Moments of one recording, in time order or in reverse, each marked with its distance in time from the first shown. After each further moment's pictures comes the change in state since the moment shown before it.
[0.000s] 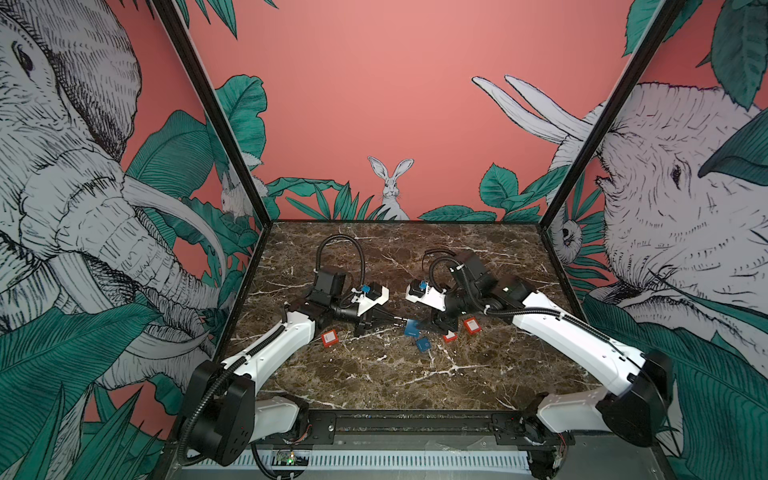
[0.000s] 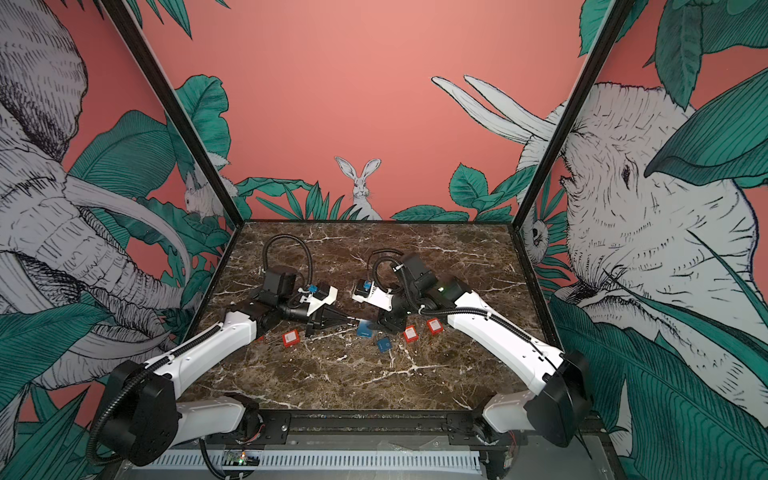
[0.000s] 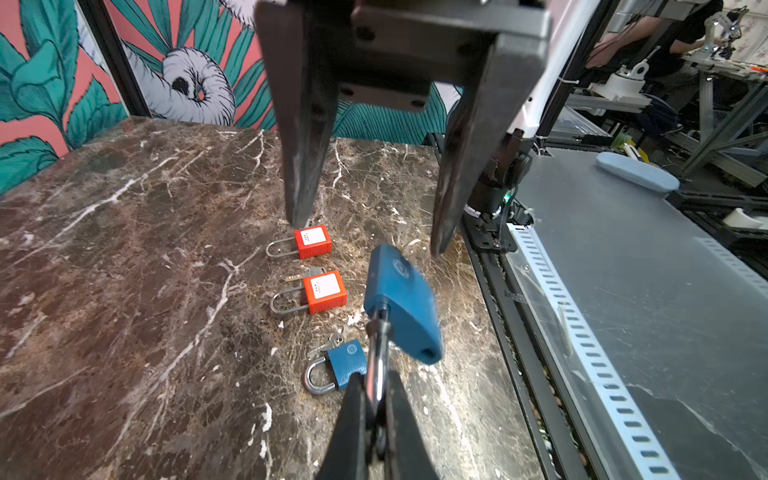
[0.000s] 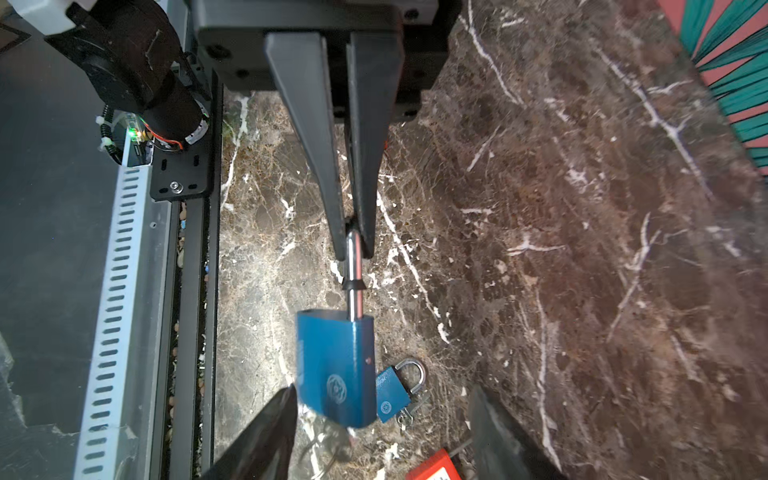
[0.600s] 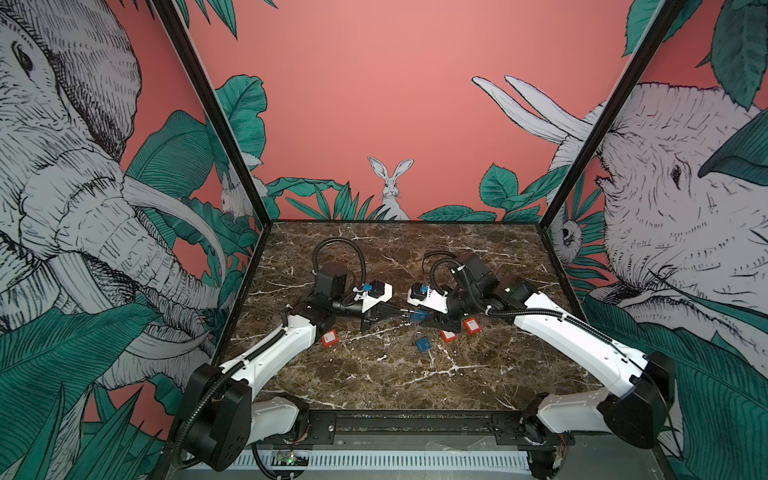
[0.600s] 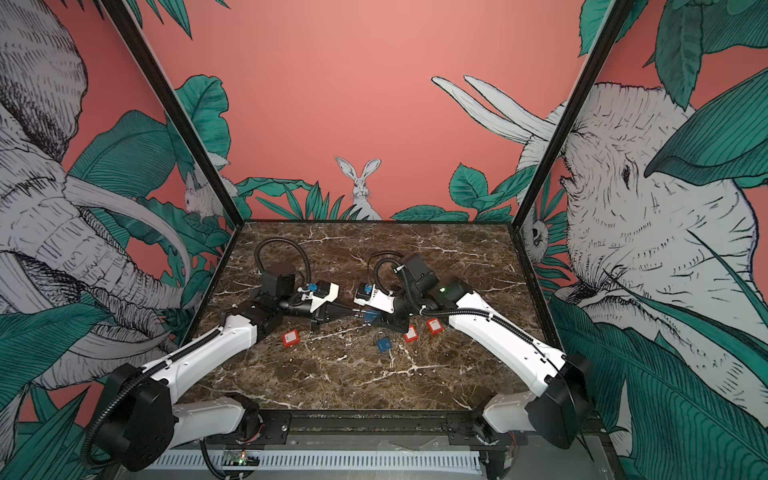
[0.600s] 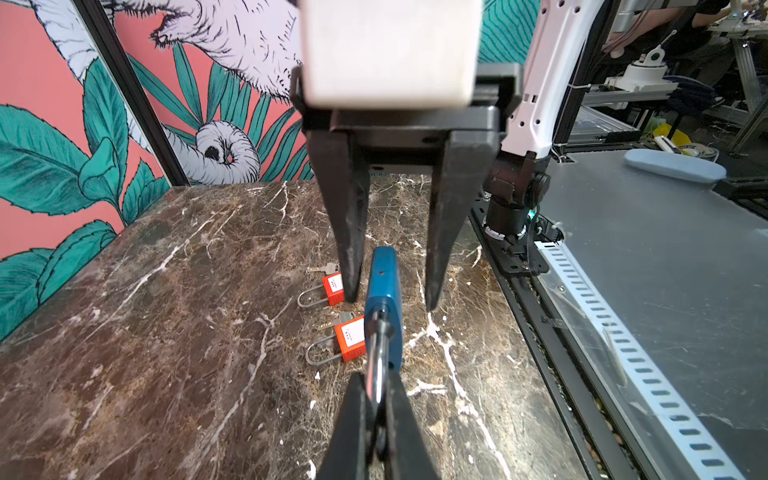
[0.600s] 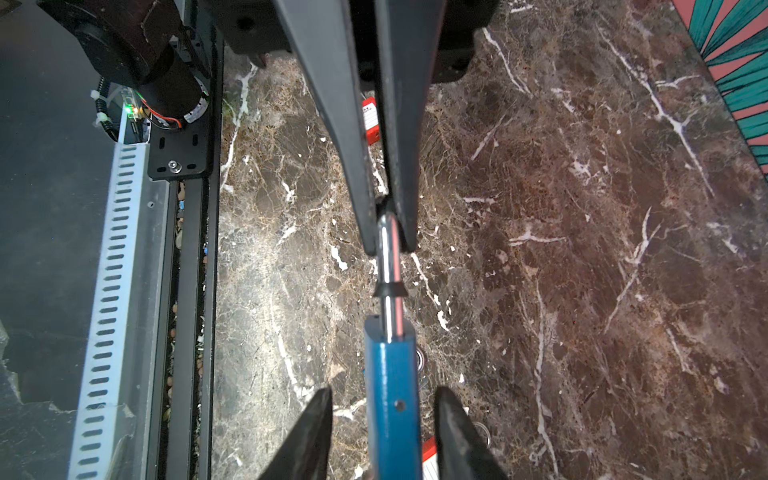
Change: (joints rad) left arm -0.050 -0.018 -0.007 0.224 -0.022 -0.076; right arm -0.001 0.023 -0.001 -0.034 -0.002 -0.023
